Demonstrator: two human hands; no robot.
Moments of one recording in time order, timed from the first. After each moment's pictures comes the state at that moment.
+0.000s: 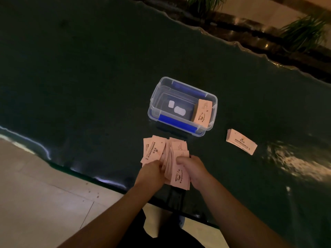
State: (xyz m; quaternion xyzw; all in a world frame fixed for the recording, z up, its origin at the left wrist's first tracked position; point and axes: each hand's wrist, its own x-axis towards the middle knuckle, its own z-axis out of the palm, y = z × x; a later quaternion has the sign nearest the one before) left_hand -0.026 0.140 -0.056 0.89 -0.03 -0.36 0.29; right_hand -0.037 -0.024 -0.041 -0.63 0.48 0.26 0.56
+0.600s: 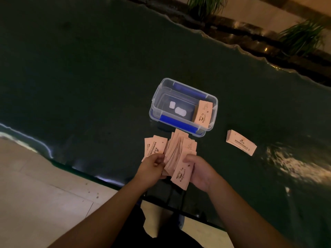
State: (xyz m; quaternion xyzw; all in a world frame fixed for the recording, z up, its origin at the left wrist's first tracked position) left_hand -0.018 0.149 -0.054 0.73 0.09 -0.37 0.58; right_hand -0.052 -0.040 -0.033 -0.48 0.43 0.25 0.72
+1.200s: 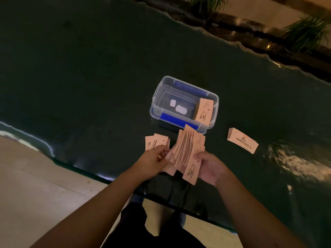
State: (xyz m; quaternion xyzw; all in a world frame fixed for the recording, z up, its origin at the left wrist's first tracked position) left_hand 0.007 0.161 -0.031 0.80 -0.12 -0.35 0.46; right_hand -0.055 -0.069 -0.014 -0.41 0.36 0.23 0.81
